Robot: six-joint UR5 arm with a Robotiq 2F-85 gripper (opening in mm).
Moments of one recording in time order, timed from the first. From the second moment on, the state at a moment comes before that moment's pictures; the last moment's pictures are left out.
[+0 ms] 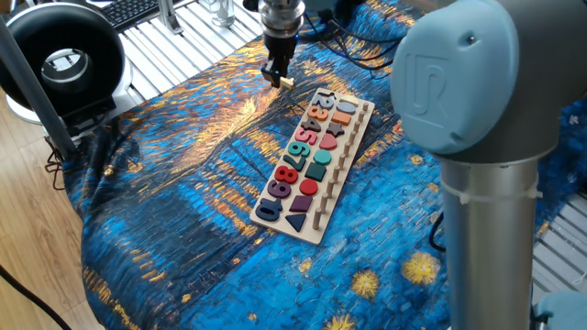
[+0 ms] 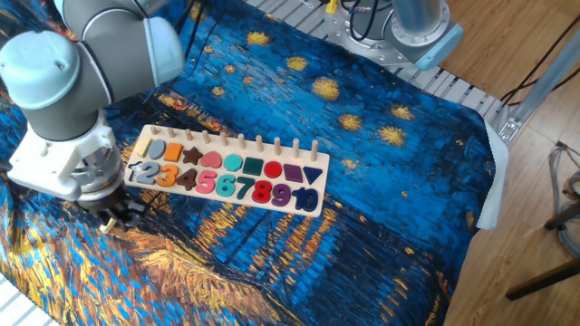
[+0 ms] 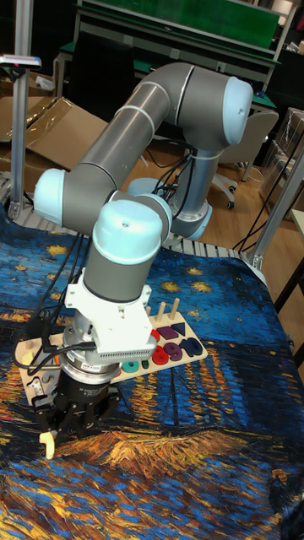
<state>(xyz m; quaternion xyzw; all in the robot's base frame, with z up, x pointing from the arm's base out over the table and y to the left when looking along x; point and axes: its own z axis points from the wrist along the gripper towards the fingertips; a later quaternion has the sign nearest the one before) 0.734 -0.080 0.024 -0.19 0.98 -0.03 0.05</state>
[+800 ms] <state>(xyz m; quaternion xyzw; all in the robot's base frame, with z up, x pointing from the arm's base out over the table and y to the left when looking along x) 0.742 -0.095 0.025 -0.17 0.98 -0.05 0.05</state>
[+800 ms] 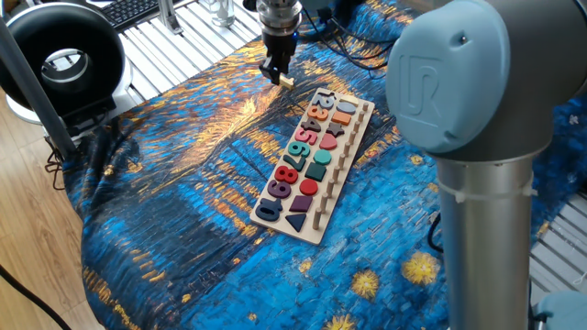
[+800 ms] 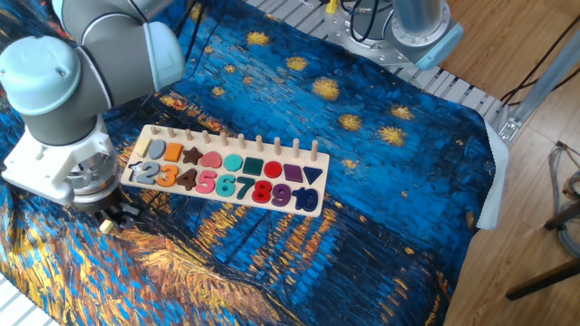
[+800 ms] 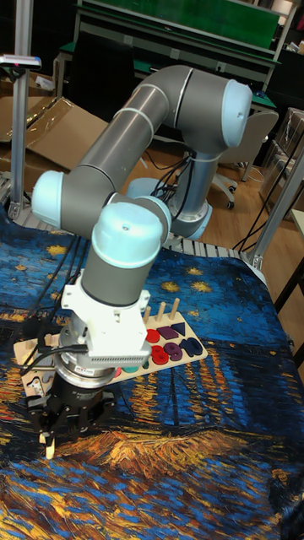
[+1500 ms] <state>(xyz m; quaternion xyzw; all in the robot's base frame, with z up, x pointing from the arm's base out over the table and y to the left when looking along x) 0.752 -0.102 0.012 -0.14 0.99 -0.03 0.05</state>
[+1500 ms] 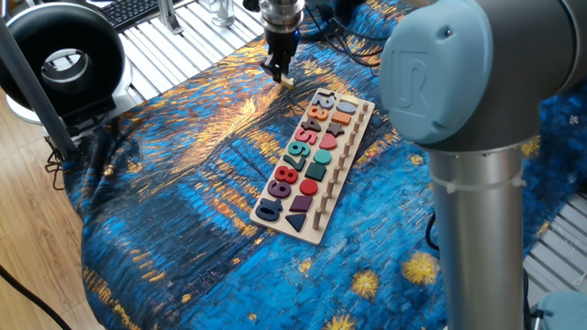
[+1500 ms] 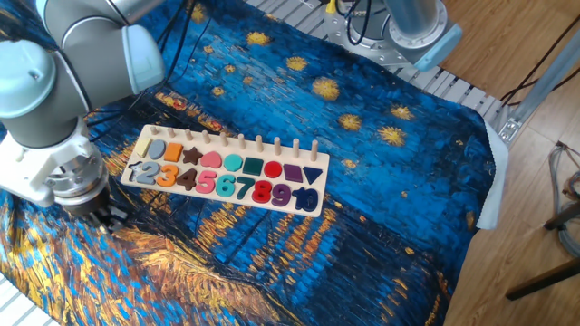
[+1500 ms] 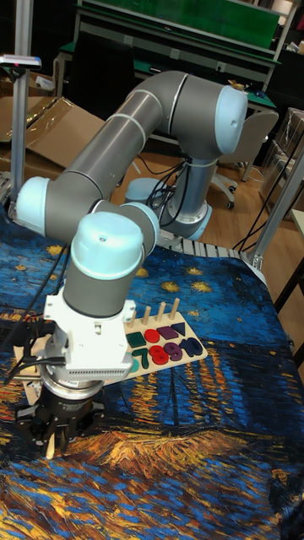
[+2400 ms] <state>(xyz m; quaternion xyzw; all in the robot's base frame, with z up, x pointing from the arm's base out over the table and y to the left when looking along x) 0.746 -0.104 0.005 -0.11 0.99 -0.01 0.04</state>
